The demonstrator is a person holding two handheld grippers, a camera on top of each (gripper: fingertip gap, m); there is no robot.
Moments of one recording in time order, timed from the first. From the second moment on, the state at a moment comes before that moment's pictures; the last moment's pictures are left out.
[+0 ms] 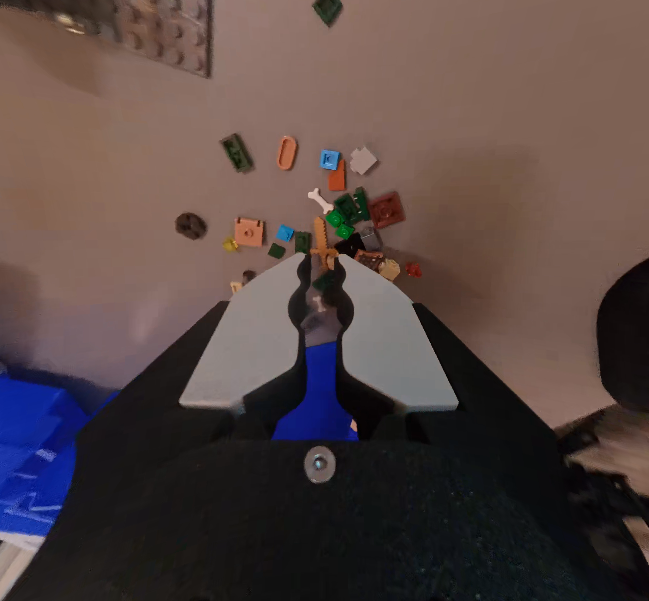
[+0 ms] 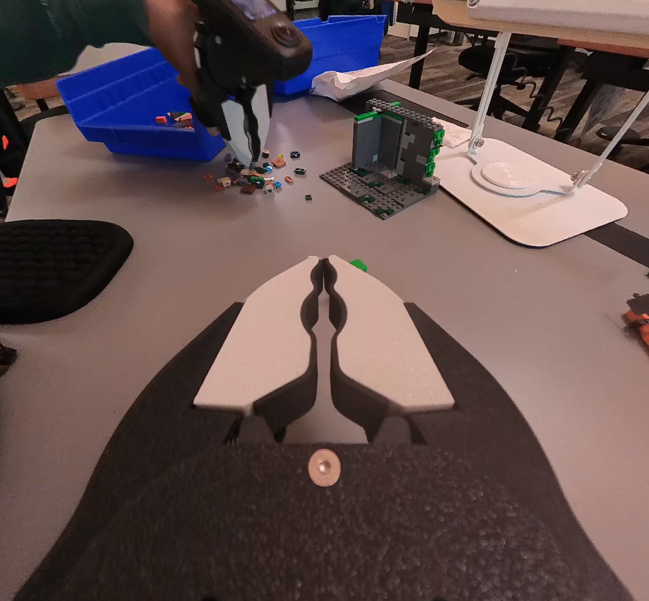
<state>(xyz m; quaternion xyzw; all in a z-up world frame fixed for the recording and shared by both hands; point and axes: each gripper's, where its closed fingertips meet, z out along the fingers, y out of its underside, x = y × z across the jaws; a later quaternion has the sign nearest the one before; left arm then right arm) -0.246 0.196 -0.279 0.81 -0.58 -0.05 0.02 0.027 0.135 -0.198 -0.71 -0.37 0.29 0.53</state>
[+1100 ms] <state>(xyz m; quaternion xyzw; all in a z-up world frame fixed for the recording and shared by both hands) -0.248 0.199 -0.299 0.81 -0.58 0.00 0.07 0.027 0.132 -0.203 -0.71 -0.39 0.29 0.52</state>
